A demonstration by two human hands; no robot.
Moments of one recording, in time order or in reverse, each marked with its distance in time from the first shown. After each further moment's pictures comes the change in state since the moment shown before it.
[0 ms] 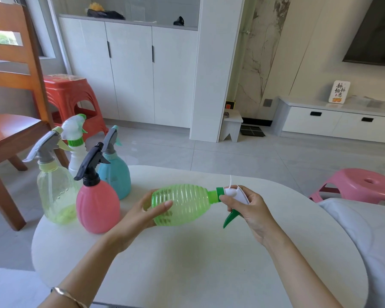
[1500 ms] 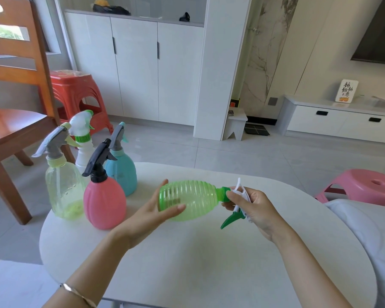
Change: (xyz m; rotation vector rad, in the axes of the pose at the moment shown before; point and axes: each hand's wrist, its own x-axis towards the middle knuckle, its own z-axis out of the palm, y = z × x) left_hand 0.001 0.000 0.004 -0.018 -0.115 -0.045; right_hand 0.007 -0.001 0.005 -0.004 -0.077 0.009
